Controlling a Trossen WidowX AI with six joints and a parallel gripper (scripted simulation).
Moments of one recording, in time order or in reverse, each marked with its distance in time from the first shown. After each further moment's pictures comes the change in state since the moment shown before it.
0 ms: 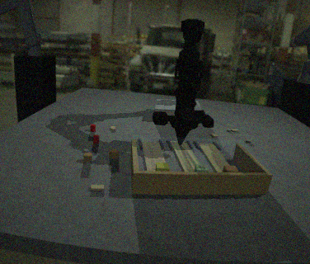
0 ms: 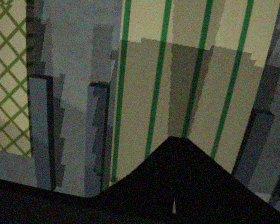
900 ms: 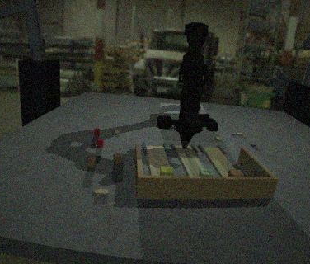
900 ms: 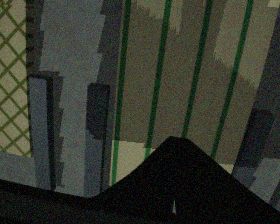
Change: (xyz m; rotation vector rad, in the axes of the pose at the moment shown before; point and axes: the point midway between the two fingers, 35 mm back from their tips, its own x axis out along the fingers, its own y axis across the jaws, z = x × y) arm 0.001 0.000 0.000 0.000 -0.001 0.000
